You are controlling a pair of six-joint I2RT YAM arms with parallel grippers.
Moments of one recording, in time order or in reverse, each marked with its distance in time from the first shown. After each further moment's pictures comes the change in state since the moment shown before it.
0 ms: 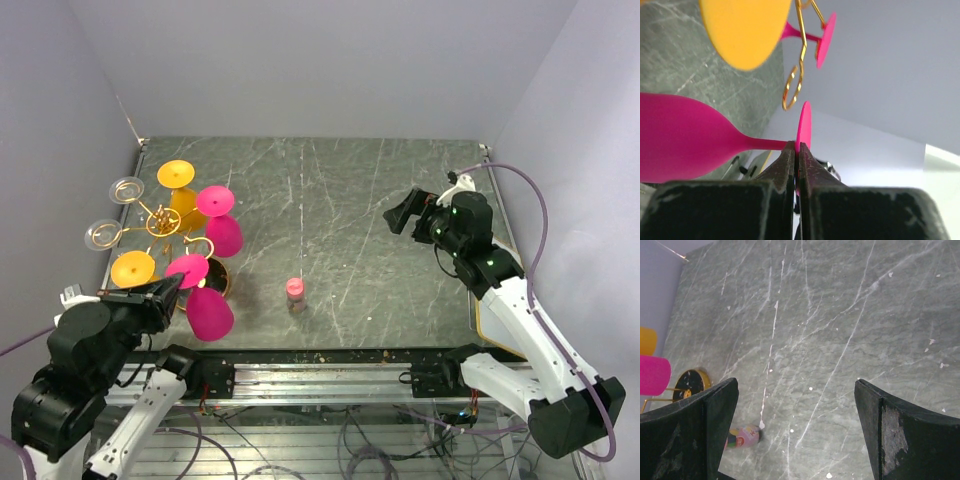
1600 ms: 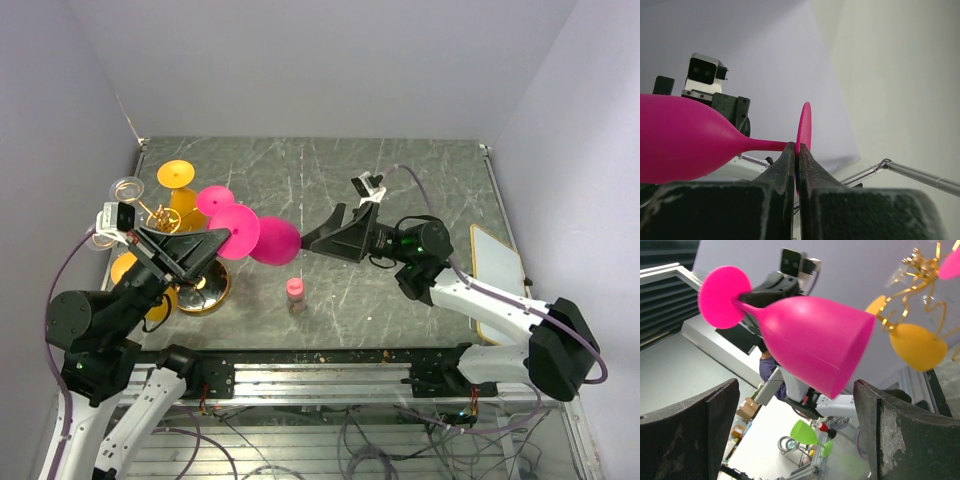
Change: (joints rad) left arm 0.006 0.061 -0.216 1.080 0.615 0.169; right arm 0.446 0.279 -0.136 1.316 -0.635 0.834
